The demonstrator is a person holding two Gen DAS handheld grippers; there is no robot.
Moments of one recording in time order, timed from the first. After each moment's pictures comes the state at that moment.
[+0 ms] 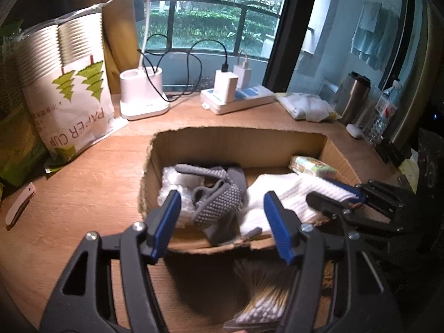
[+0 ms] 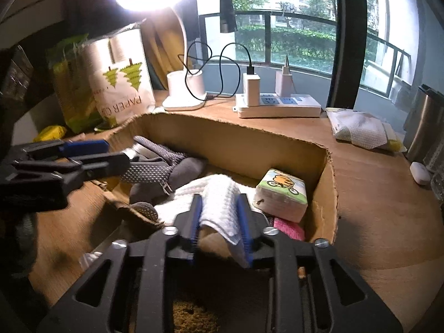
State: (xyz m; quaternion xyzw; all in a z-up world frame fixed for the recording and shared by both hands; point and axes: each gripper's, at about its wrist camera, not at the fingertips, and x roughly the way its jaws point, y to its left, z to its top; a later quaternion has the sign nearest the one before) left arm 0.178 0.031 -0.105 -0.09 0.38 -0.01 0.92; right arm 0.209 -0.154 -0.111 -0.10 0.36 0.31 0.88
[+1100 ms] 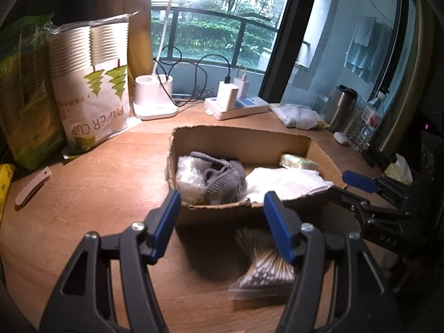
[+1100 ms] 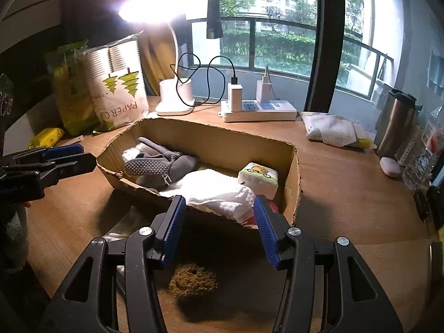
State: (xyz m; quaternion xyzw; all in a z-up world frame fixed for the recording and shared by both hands) left arm 0.122 0.048 -0.091 -0.11 0.35 -0.02 0.93; right arm 0.168 -0.176 -0.081 -0.11 0.34 0.27 0.89
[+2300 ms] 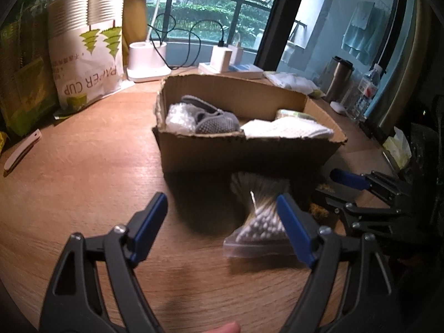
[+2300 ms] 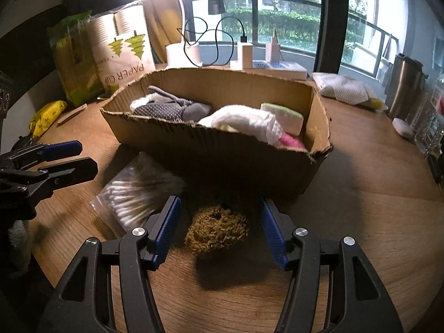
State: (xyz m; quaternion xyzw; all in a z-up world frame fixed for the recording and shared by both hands) left arm 0.098 0.032 -0.133 -0.11 0.39 -0.04 0.91; right arm 0.142 -0.171 -0.130 -0.11 0.40 0.27 0.87
